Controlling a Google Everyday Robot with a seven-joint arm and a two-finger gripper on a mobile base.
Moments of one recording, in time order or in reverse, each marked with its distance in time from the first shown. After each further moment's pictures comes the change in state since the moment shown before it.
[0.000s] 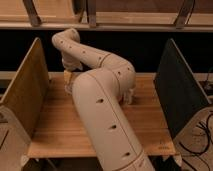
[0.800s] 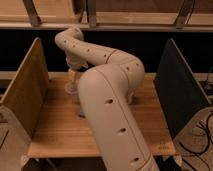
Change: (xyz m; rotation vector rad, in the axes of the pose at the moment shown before) arm 0.039 -0.013 -0.018 0.069 0.026 0.088
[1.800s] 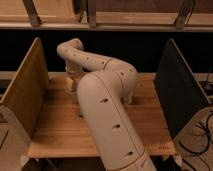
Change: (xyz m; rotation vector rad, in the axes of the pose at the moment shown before) arm -0.019 0.030 0.067 -0.110 0.005 -0.002
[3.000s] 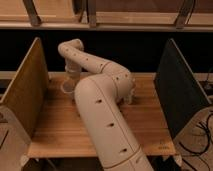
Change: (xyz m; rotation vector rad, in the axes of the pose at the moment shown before) arm -0.016 -0.004 -0.011 -0.041 -0.038 -0.021
